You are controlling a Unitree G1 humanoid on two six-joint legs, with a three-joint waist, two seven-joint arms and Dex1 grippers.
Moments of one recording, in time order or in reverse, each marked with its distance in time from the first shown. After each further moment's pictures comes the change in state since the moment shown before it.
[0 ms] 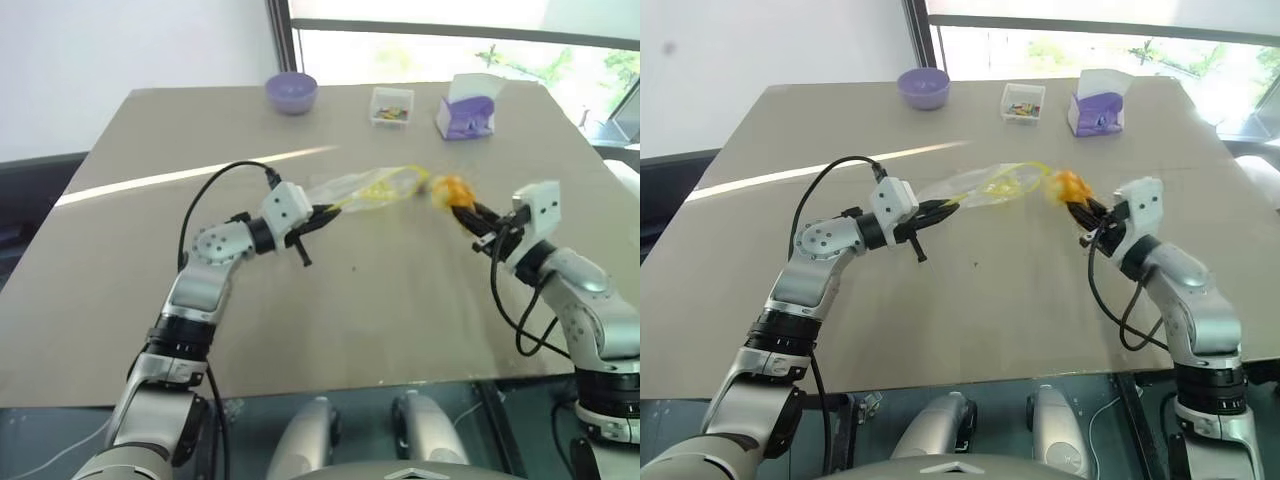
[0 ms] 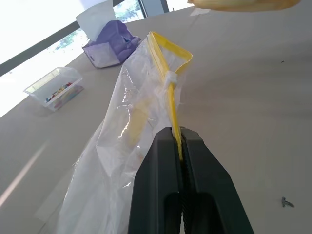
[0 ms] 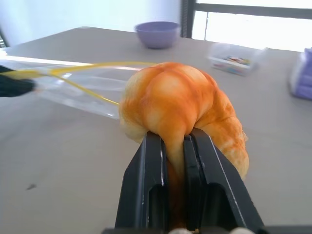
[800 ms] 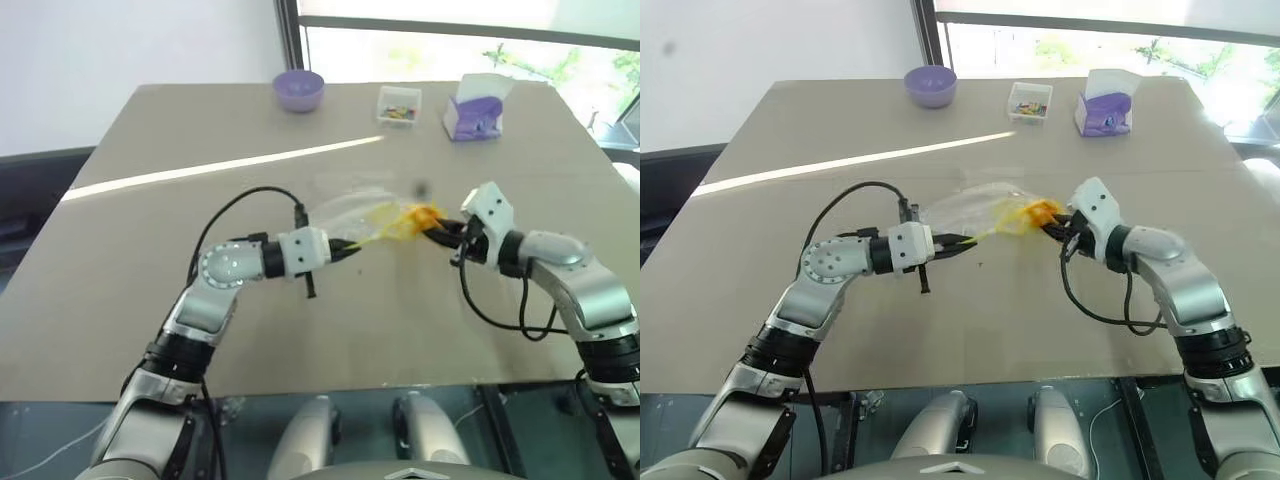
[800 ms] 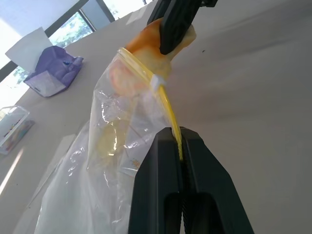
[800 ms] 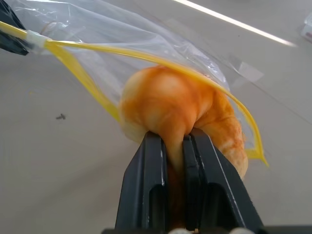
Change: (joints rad) left arm 0.088 0.039 -0.100 -0.106 0.067 -0.195 -0.117; right arm -0.143 -0.173 0.210 0.163 -0.144 0.007 0.192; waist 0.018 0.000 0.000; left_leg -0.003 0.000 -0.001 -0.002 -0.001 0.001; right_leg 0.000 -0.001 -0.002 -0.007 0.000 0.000
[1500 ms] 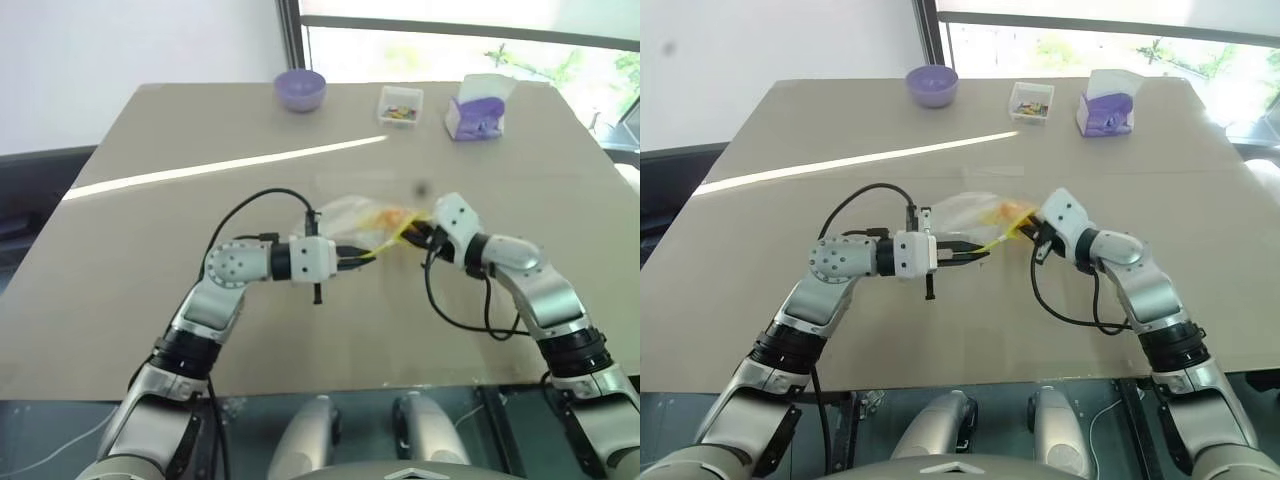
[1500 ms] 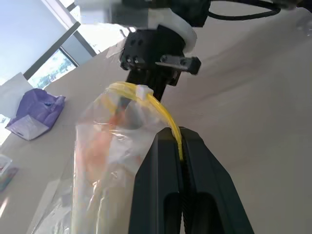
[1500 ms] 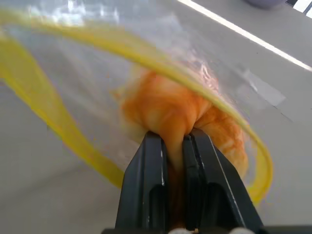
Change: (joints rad) left arm -0.034 -0.002 -0.030 0.010 -0.033 -0.104 -0.083; right arm -0.029 0.135 0.112 0.160 -0.176 -0.224 -0.037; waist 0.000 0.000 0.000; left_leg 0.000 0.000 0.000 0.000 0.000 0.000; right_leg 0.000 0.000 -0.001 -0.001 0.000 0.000
